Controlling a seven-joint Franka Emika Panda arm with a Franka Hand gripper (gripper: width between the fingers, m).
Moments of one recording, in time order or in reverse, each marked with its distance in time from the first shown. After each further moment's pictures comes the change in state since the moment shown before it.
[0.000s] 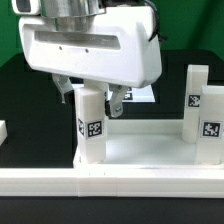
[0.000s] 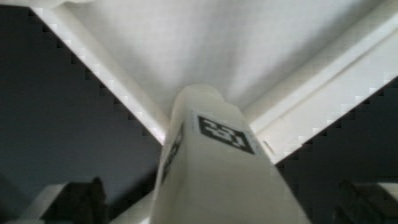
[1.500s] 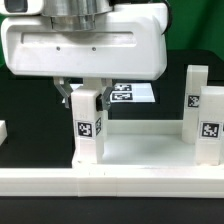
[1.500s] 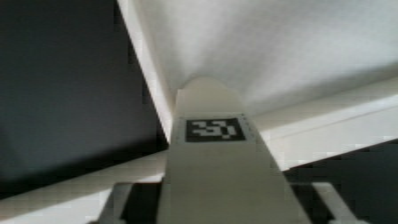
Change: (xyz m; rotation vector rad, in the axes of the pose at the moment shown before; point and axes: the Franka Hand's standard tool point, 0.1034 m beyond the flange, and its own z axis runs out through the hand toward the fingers) arm 0.002 0.003 -0.001 -0.011 0.001 -0.139
